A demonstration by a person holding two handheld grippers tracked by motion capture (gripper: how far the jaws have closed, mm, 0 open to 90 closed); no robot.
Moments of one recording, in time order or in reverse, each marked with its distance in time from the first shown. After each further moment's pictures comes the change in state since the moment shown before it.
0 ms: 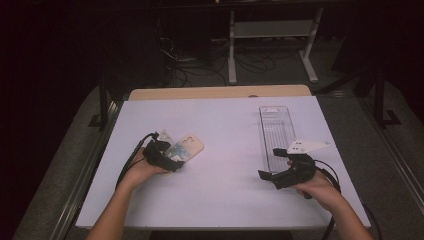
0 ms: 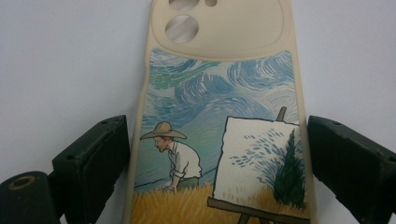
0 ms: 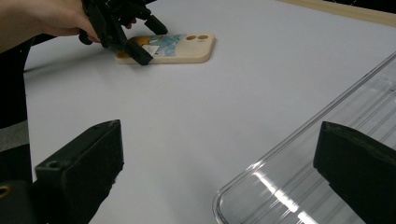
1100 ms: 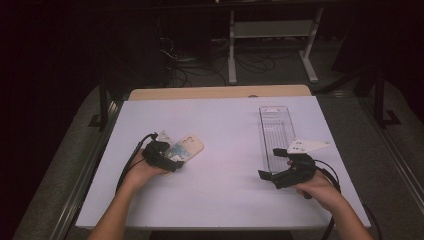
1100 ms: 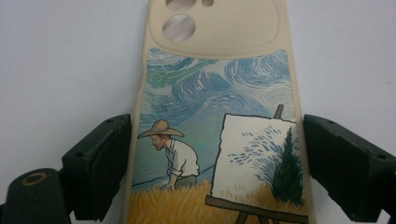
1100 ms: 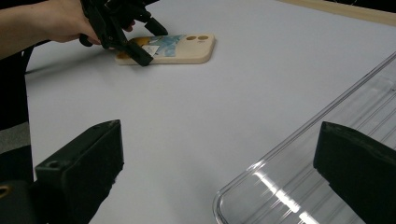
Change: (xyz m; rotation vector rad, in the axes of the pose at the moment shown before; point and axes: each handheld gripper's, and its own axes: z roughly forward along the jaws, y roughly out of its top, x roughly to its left) left arm 0.001 -0.002 -0.001 -0.008 -0.004 0.008; right arm 0.000 0.000 0.000 -0.003 0.003 0.004
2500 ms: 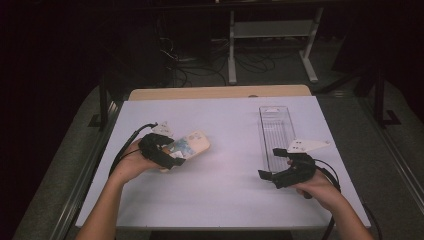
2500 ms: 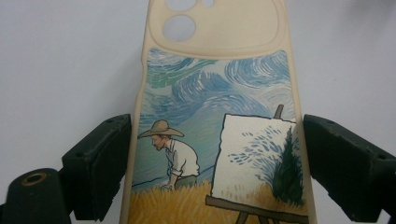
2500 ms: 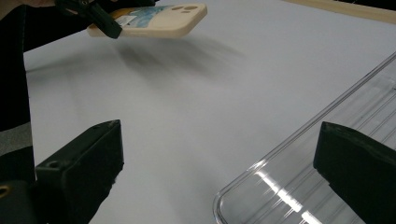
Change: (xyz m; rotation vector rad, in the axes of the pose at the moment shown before) left arm -0.015 0.038 -0.051 -0.038 -0.160 0.144; right arm -0.001 0.001 0.000 0.005 0.005 0.007
